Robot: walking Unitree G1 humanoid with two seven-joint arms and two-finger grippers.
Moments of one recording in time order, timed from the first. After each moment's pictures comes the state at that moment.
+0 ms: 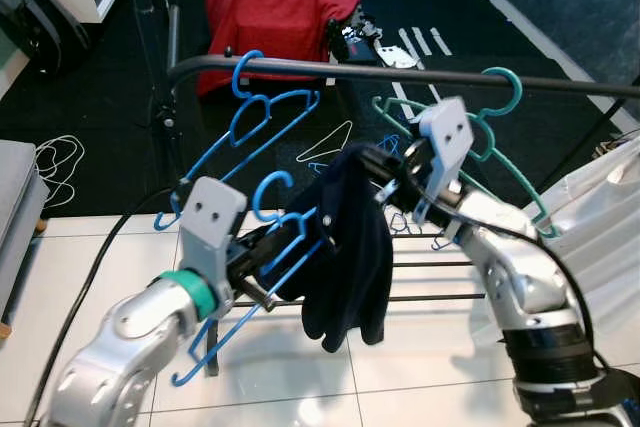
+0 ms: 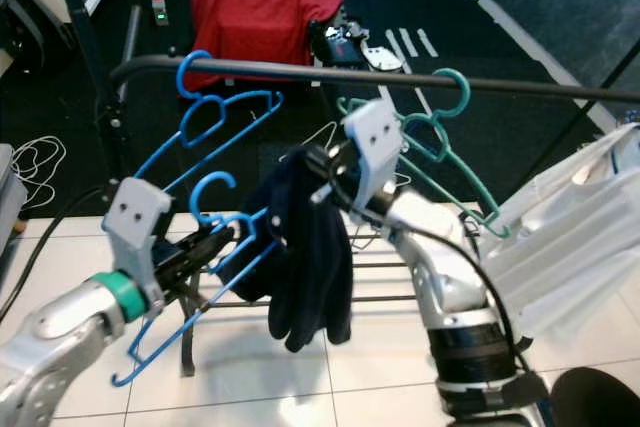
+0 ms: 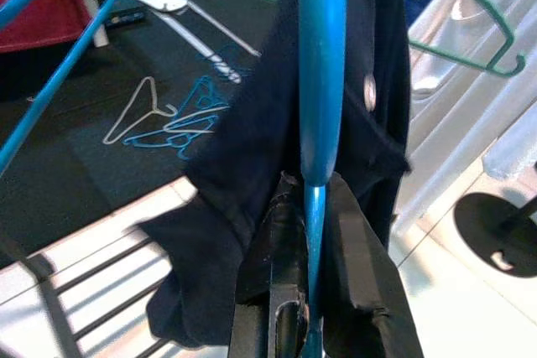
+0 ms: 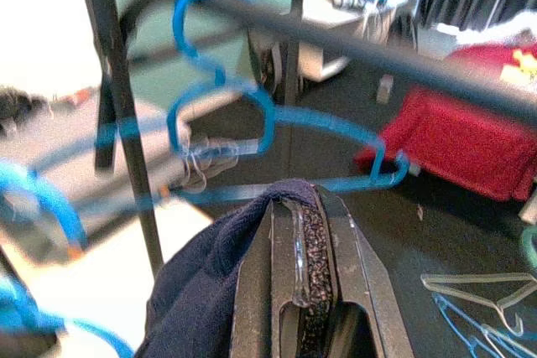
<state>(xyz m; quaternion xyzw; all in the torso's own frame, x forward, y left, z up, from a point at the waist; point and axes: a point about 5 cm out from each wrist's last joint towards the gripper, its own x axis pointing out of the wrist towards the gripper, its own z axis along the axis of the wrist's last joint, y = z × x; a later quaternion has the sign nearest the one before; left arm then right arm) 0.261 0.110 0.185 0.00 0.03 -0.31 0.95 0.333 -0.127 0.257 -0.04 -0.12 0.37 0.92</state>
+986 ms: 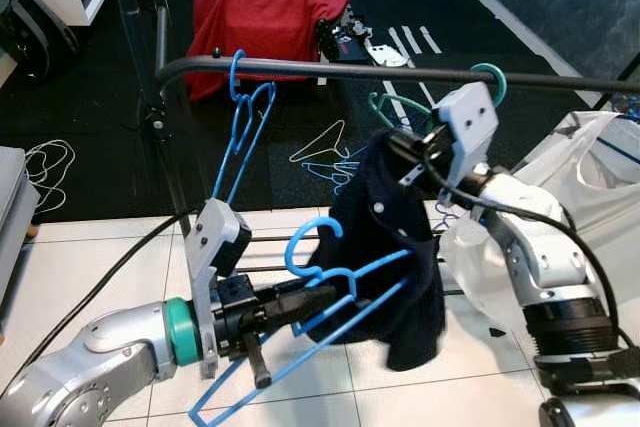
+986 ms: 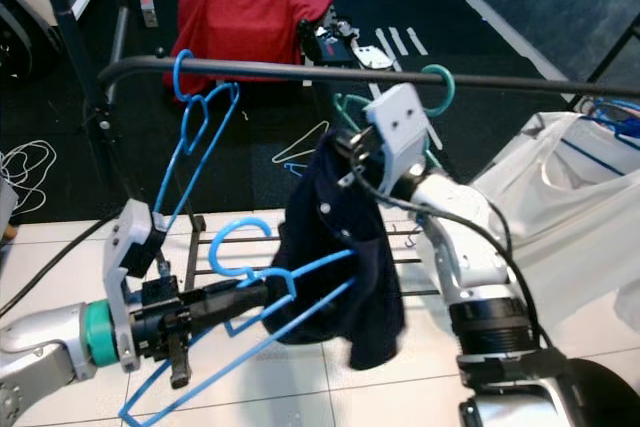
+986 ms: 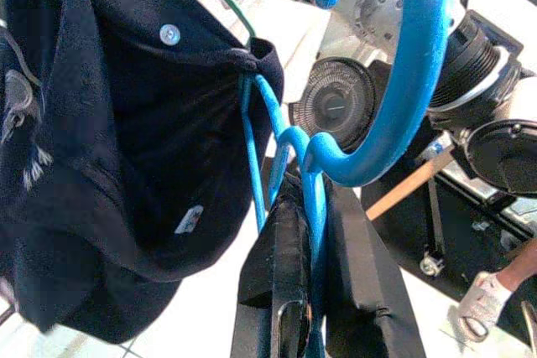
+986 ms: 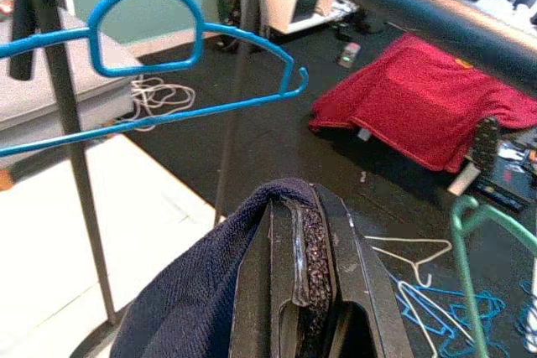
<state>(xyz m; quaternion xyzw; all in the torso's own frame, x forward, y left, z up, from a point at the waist) 0.215 0.112 0.193 -0.10 0.09 -0.54 0.83 0.351 -0.150 0.241 -0.15 -0.09 0.34 0.92</state>
